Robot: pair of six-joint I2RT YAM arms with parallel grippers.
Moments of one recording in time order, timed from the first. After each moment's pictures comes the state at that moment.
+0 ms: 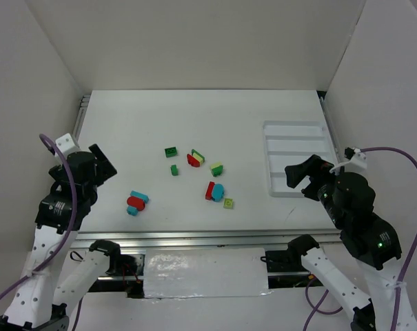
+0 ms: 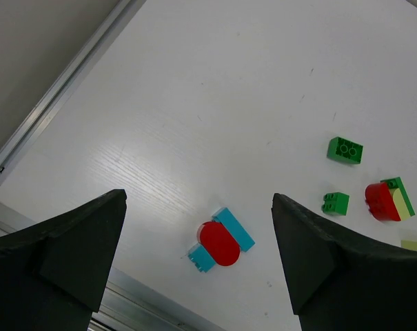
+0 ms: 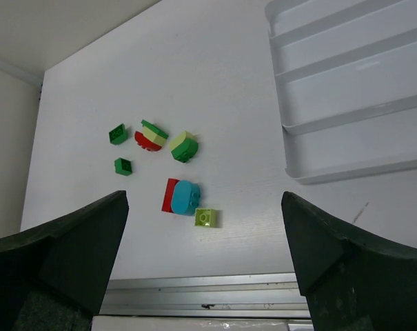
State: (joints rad) left arm -0.19 0.71 1.01 -0.88 -0.57 -0.56; right arm 0.40 0.52 1.13 -0.97 0.30 0.64
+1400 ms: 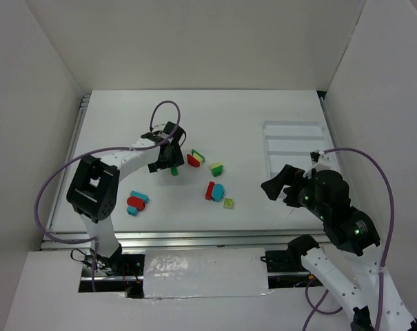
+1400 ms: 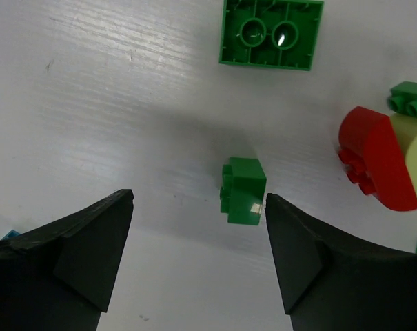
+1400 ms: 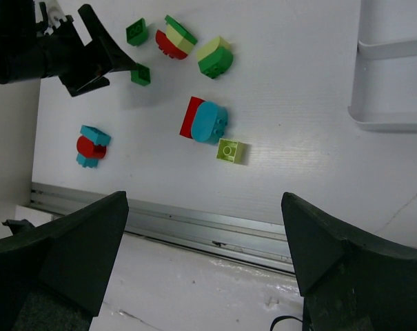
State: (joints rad) left arm -0.47 1.79 1.28 -0.65 -0.35 -0.75; right arm 0.40 0.51 0.94 -0.91 -0.02 0.64
